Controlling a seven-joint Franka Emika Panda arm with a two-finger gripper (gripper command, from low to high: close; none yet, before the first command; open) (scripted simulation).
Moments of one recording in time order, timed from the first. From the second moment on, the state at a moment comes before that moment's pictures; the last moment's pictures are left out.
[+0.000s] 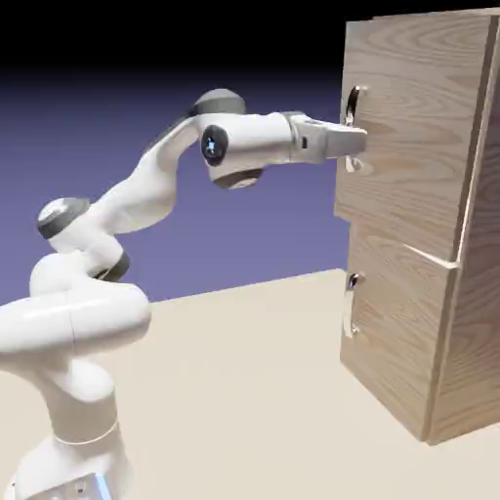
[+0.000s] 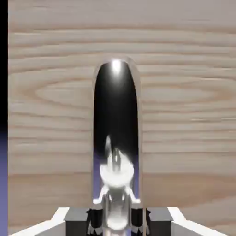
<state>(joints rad) -1.51 -1.64 0.93 -2.50 2.47 1.93 -0.33</state>
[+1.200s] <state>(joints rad) -2.14 -0.69 0.89 -2.22 1.81 0.49 -1.11</state>
